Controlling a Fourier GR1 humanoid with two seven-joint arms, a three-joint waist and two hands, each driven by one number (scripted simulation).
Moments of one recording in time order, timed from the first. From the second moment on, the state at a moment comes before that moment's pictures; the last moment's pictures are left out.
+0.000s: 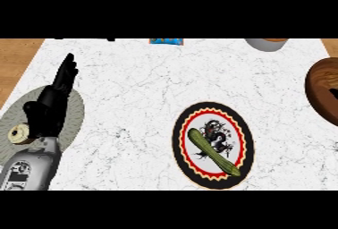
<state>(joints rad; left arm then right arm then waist) -0.26 0.25 -0.02 -1.61 -0.12 0.15 0.18 -0.68 -0.67 -0.48 -0.37 0.51 -0.43 -0.29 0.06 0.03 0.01</state>
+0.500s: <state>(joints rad) -0.26 0.24 -0.02 -1.58 -0.12 0.15 0.16 -0.71 -0.70 -0.61 -0.27 0.37 -0.30 -0.53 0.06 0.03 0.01</state>
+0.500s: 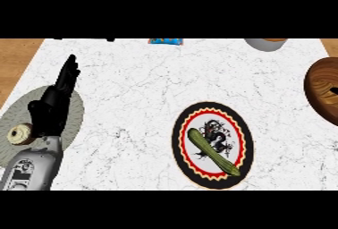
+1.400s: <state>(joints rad) -0.23 0.25 0.02 -1.59 -0.13 0.14 0.17 -0.48 -0.87 -0.78 -0.18 0.16 0.19 -0.78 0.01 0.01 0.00</state>
